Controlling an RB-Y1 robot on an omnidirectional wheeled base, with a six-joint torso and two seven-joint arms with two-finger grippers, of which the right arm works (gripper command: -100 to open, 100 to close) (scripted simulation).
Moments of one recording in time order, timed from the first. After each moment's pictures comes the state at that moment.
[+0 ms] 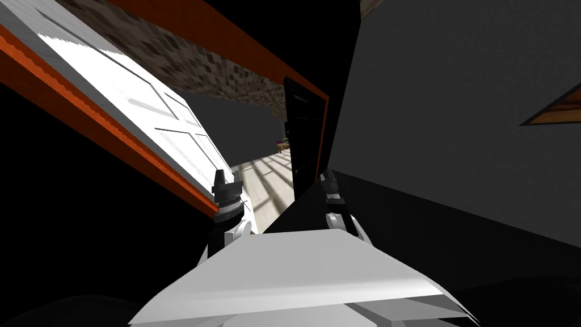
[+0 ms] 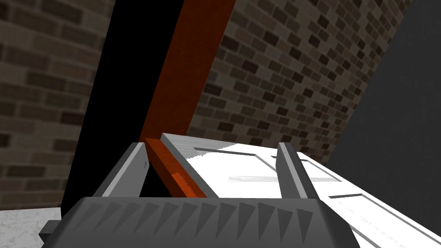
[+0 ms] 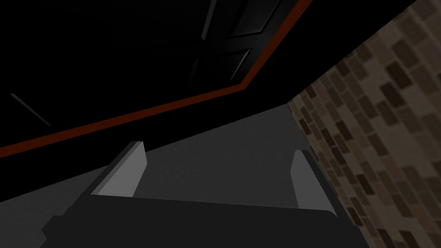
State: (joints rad) arm 0.35 -0.03 0.05 -2.01 -0.03 -0.48 -0.08
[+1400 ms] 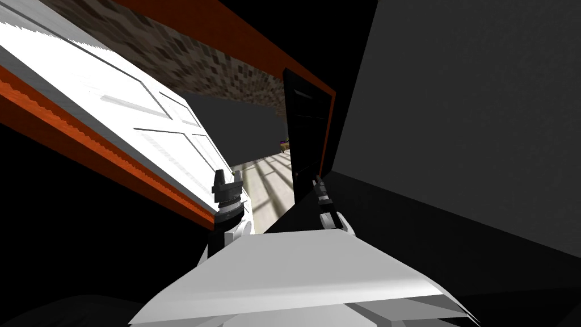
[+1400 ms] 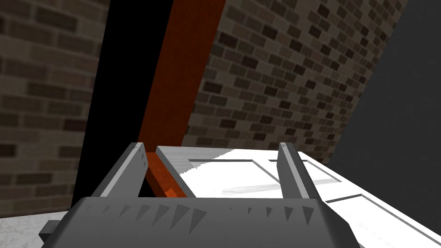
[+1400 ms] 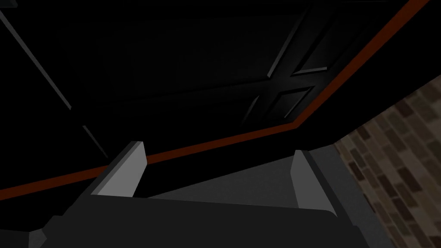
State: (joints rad) arm 0.20 -0.06 0.09 -1.64 0.03 -0.57 -0.12
